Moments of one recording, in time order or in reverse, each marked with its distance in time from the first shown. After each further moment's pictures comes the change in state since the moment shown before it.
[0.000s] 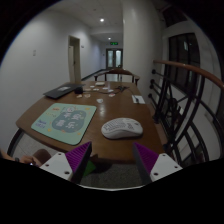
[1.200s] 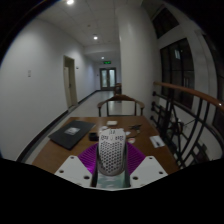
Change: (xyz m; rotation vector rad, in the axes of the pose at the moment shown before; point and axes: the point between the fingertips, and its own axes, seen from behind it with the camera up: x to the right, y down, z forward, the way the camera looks) arm -0.125 -0.217 0.031 0.214 0.050 0.085
